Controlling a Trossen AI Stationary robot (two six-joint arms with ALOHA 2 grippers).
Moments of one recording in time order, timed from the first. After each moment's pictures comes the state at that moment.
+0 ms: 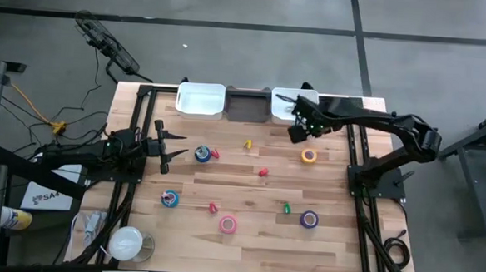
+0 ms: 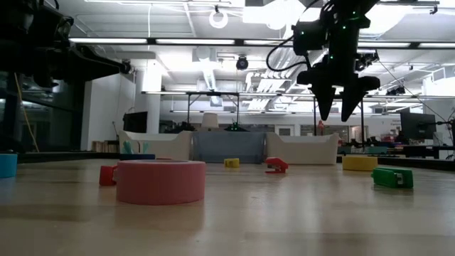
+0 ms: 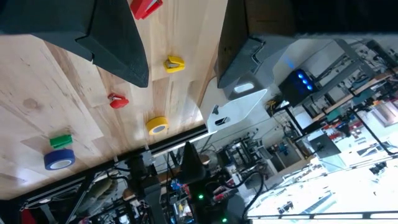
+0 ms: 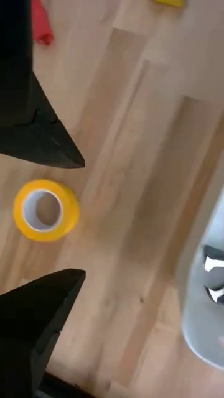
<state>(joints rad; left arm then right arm) 0.10 0.02 0.02 0.01 -0.12 0.45 -0.46 1.44 1.07 -1.01 0.14 0.74</state>
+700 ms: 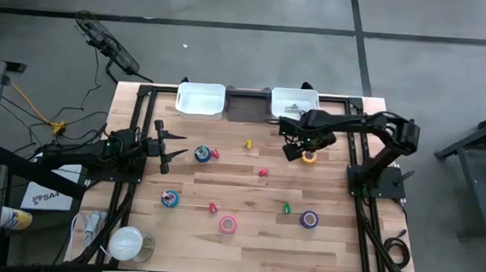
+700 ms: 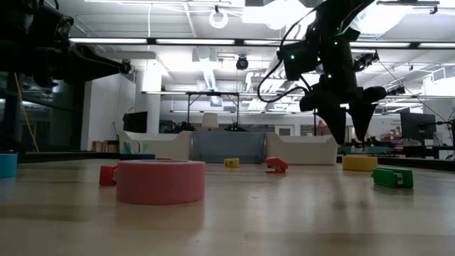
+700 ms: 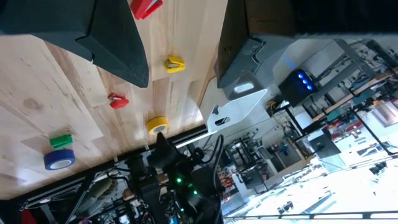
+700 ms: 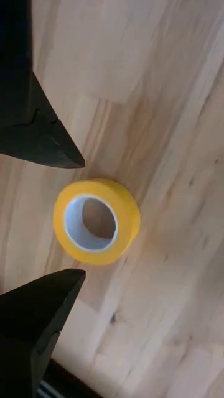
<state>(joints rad) 0.10 0.02 0.02 0.01 -0.12 0.45 -0.33 1.64 1.06 -1.10 0.09 0.84</state>
